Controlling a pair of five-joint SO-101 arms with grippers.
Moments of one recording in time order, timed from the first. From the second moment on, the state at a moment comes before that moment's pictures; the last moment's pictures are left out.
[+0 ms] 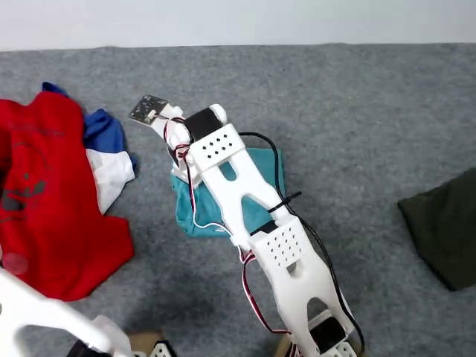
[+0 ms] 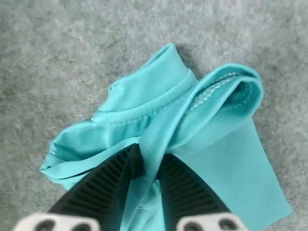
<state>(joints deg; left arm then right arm) -62.3 -30.1 19.2 95.2 -29.8 -37.9 57.1 -71.0 100.0 23.2</state>
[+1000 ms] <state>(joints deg) -62.3 -30.1 19.2 95.2 -29.8 -30.5 48.6 -50.4 100.4 27.8</state>
